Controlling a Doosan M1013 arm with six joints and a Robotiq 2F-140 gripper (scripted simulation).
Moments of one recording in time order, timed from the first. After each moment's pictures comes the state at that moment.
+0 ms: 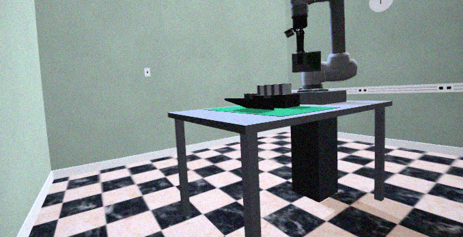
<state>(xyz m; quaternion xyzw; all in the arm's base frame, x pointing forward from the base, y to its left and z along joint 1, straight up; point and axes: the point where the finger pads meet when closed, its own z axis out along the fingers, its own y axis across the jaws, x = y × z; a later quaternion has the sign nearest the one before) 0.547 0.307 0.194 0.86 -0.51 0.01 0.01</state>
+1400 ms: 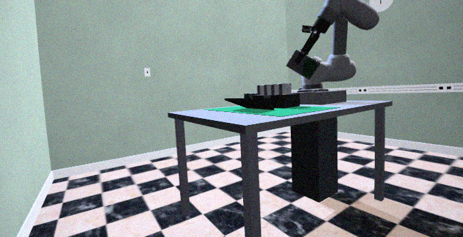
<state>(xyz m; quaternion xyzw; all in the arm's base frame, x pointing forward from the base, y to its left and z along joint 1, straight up) 0.548 0.307 0.195 0.82 -0.48 0.26 0.15</state>
